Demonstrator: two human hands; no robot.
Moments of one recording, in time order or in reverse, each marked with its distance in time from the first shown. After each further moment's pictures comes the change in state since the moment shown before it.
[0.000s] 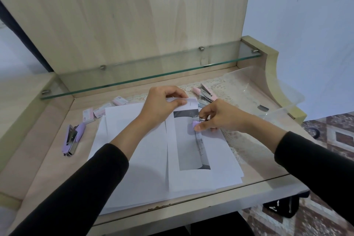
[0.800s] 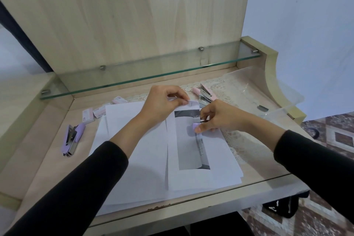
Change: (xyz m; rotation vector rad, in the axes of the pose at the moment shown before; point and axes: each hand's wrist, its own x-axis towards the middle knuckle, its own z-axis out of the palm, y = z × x) left_hand 0.003 0.005 -0.001 0.073 -0.048 0.081; right_hand 0.003 0.001 -0.002 -0.045 -0.020 0.042
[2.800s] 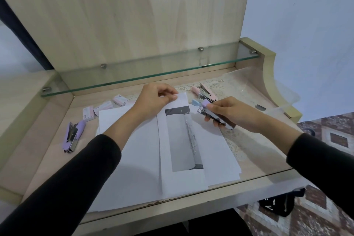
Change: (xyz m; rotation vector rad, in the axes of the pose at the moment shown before) left_hand 0.002 -0.019 -0.013 0.005 0.012 -0.197; right_hand -0.022 0.000 -0.012 0.198 0.075 0.124
